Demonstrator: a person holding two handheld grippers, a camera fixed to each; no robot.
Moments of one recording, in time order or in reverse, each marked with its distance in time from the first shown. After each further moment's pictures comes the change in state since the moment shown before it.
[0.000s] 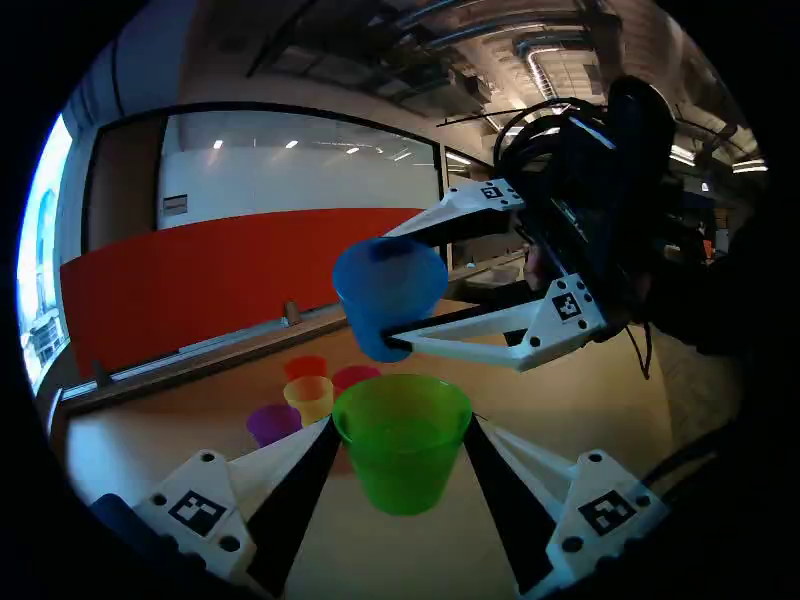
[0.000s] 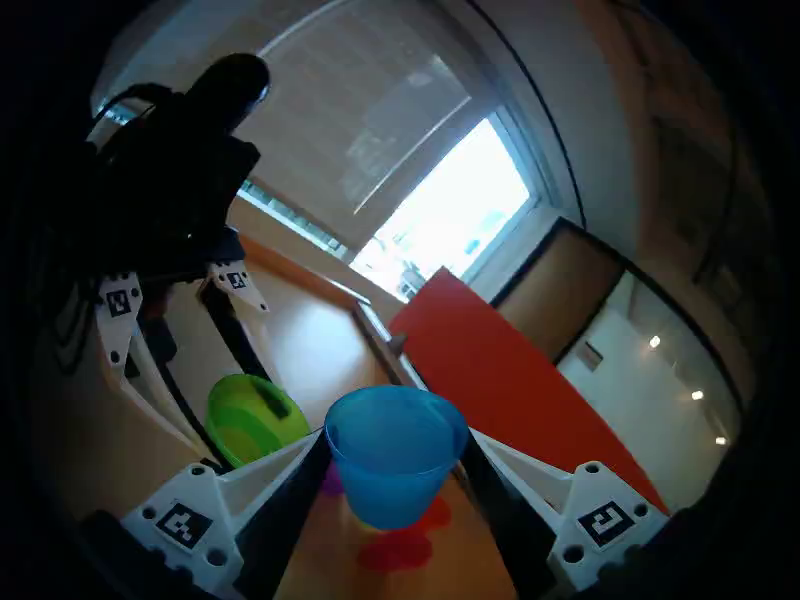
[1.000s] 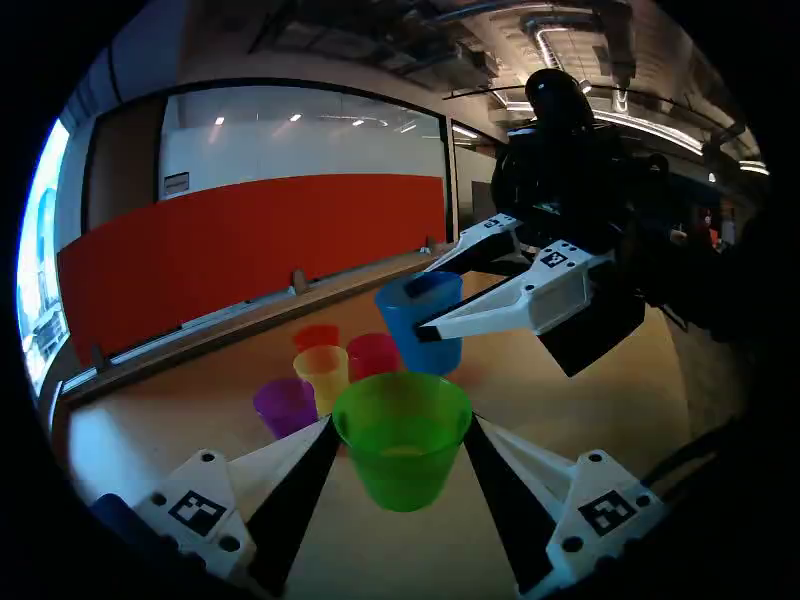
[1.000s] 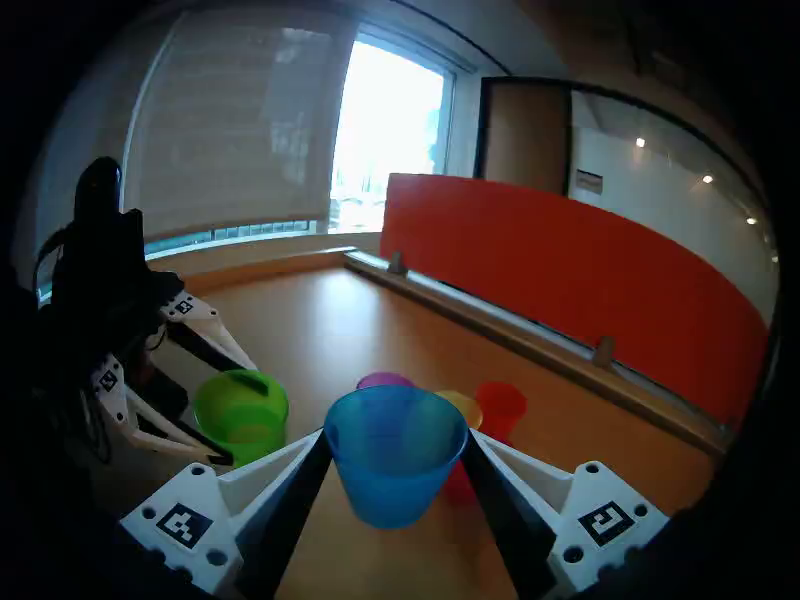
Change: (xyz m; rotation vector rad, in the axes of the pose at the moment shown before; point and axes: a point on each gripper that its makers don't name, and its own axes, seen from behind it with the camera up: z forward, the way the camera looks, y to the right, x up) left arm -0.035 -0.027 0.023 0.015 -0.106 0.000; right arm -0.087 -0.015 0.005 0.100 -0.213 0.553
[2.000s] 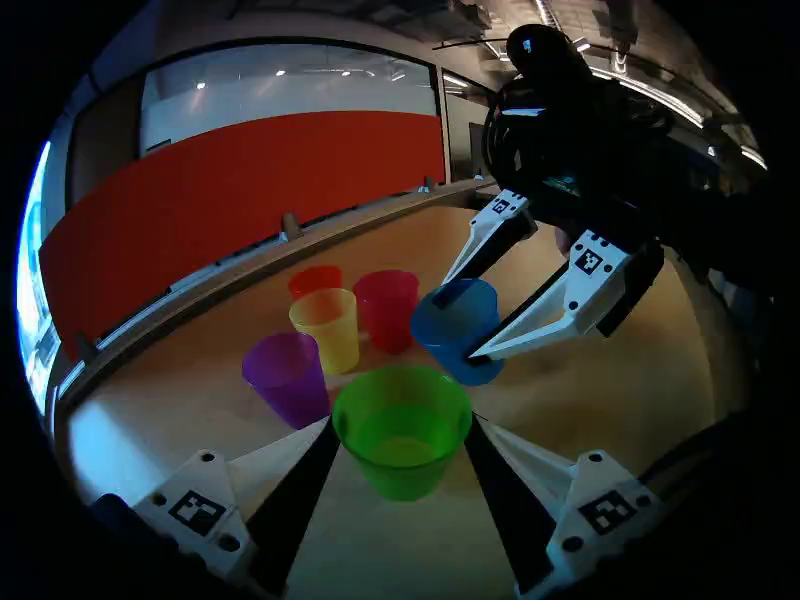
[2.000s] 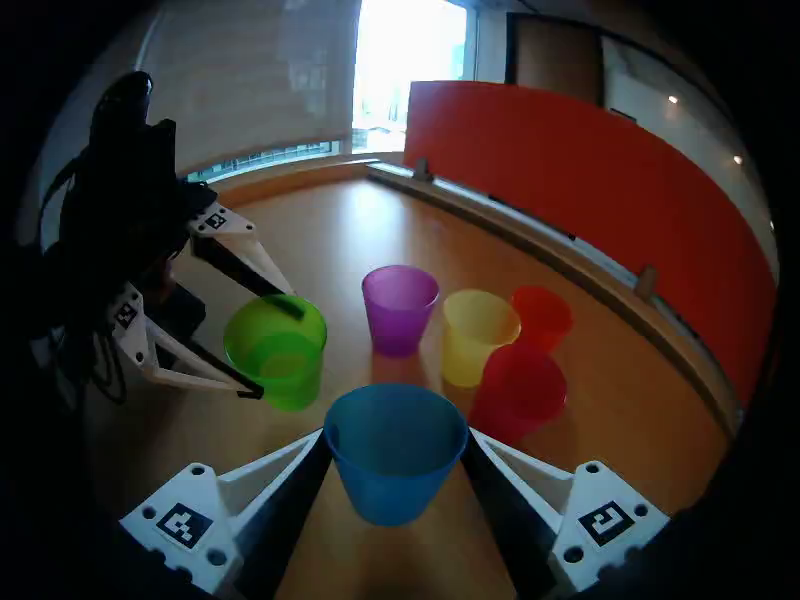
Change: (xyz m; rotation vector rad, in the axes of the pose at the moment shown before) left arm -0.051 -0.023 0.048 -0.032 -0.188 0.037; right arm -0.088 0.000 0.032 0.103 -0.263 -0.012
